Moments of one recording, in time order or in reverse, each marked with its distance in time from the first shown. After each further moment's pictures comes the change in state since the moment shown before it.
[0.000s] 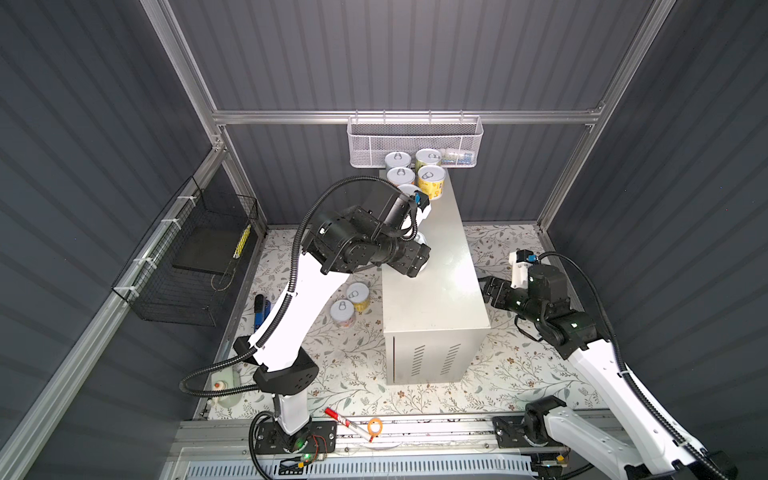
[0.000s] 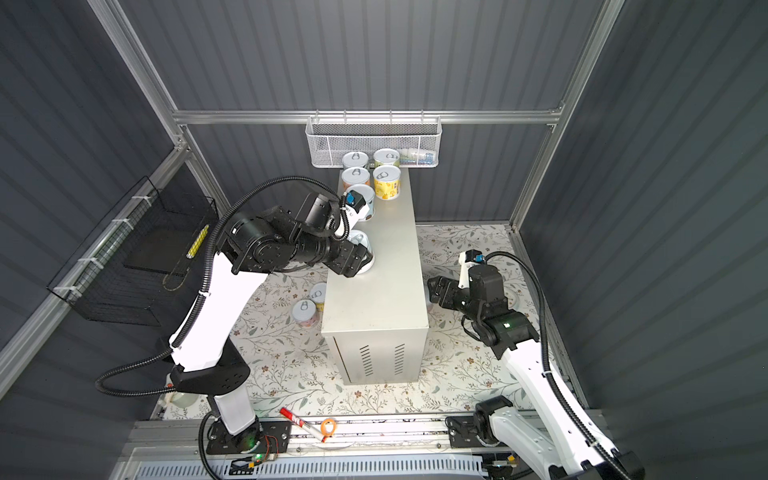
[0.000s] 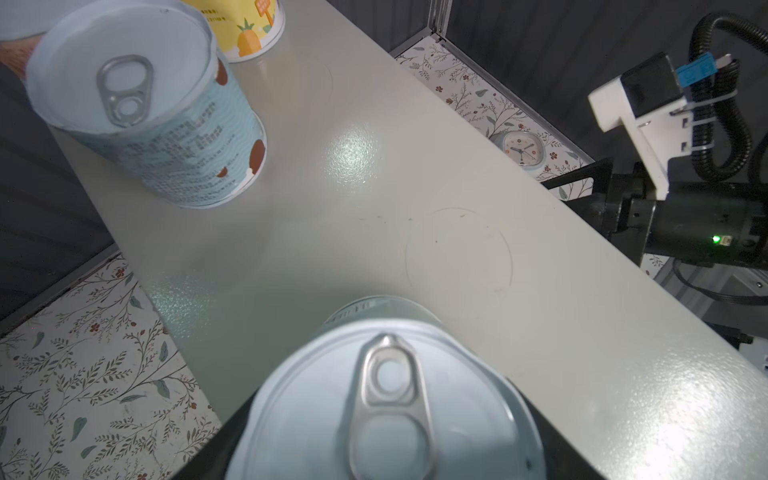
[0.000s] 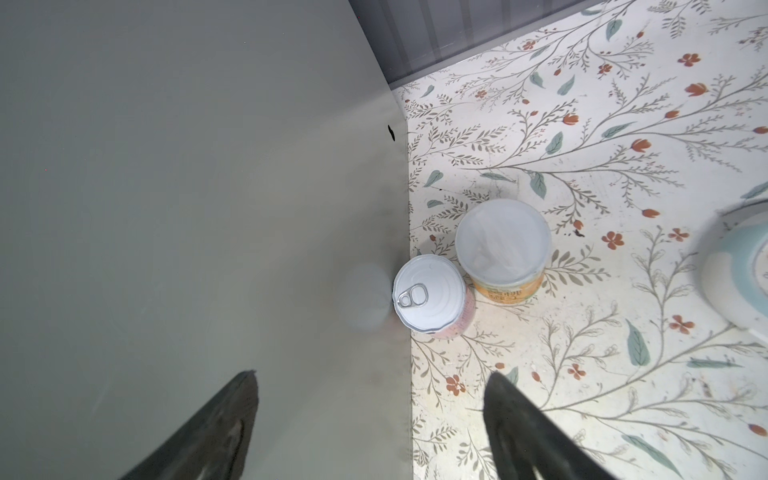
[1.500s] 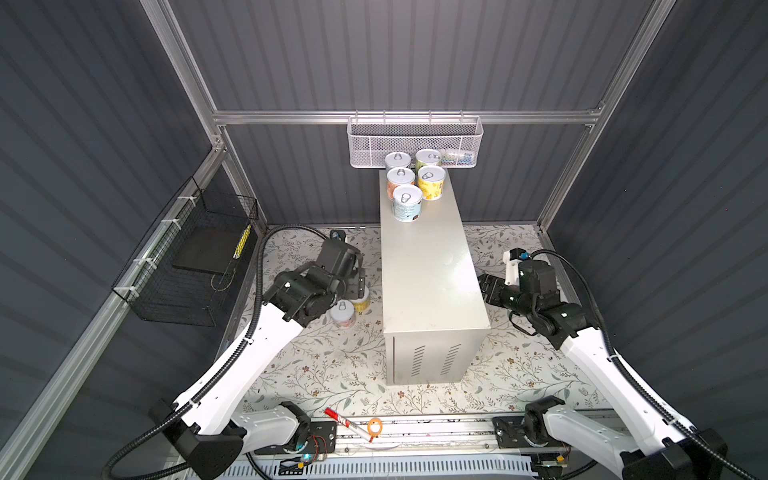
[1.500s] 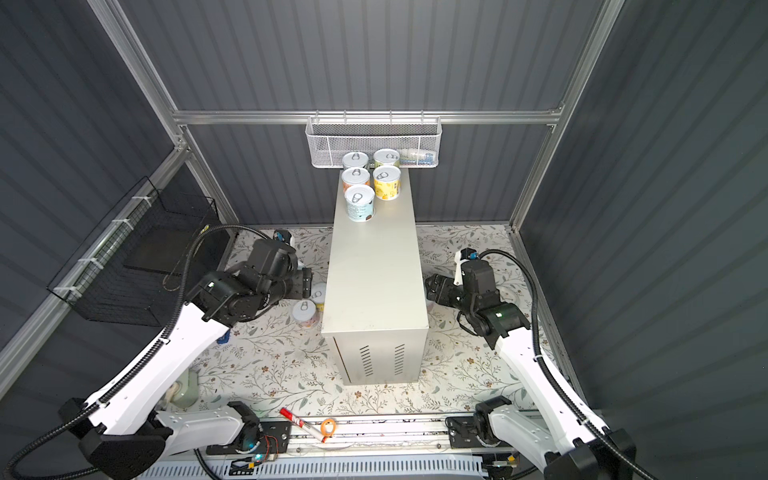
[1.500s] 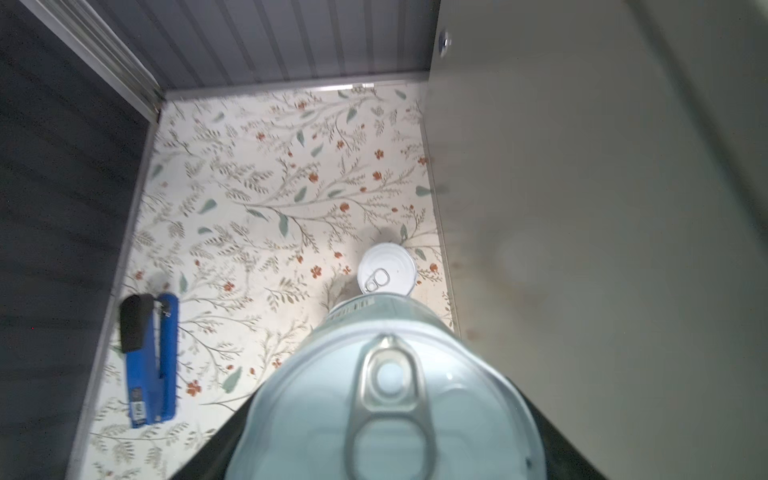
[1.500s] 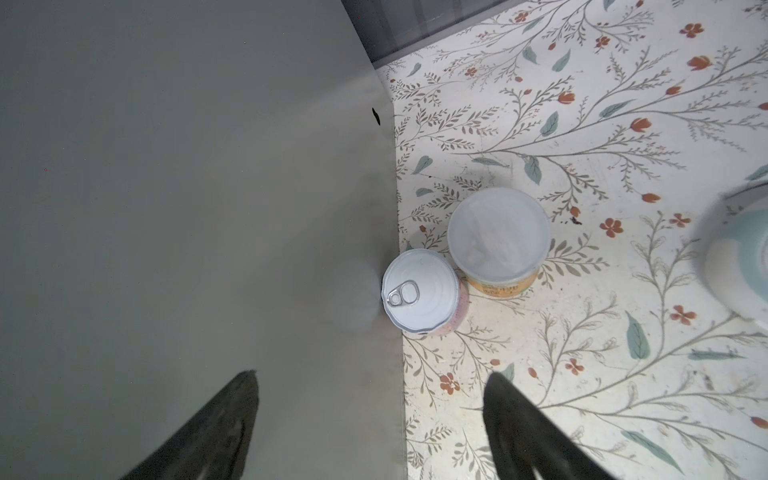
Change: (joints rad) left arm 0.198 -0.579 -1.034 0.409 -0.328 -0.291; right arm 0.010 0.085 0.026 -0.004 0.027 0.008
